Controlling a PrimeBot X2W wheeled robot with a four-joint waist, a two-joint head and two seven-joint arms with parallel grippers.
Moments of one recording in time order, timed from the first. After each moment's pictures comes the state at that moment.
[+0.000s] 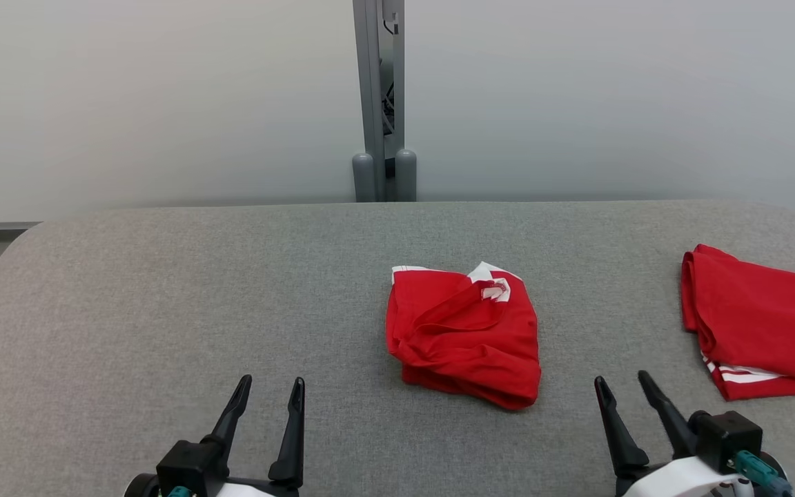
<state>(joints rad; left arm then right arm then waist) 0.05 0.08 -0.28 0.19 -0.31 0.07 -0.26 -0.05 -0.06 0.14 0.39 0.23 0.13 -0.26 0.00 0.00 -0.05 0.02</state>
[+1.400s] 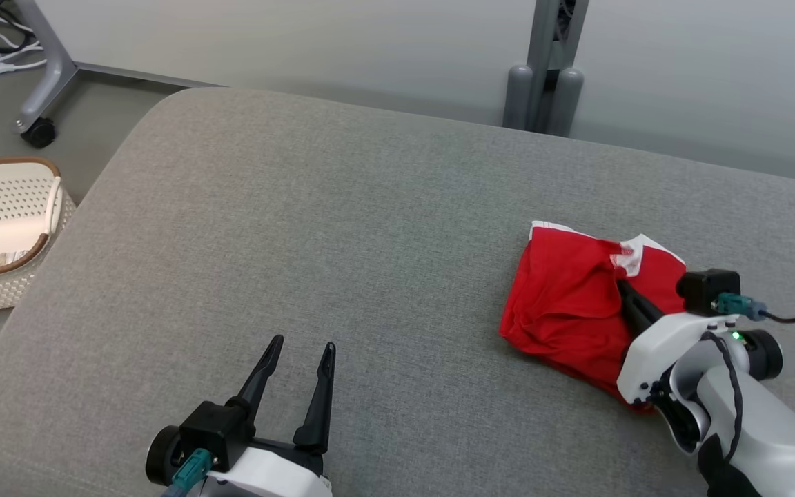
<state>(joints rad) -0.05 0.05 -0.31 0.22 -0.30 0.01 -0.26 -0.62 -0.18 0.51 1.02 0.58 0.13 -0.22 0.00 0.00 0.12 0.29</state>
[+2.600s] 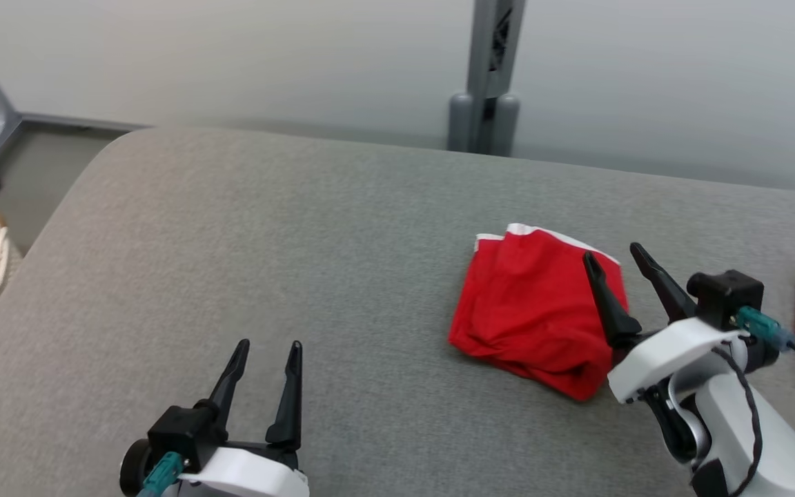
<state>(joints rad) -0.03 0.05 -0.25 0.22 -0.32 0.04 -0.26 -0.47 -0.18 0.37 0.62 0.48 0.13 -0.26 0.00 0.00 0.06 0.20</state>
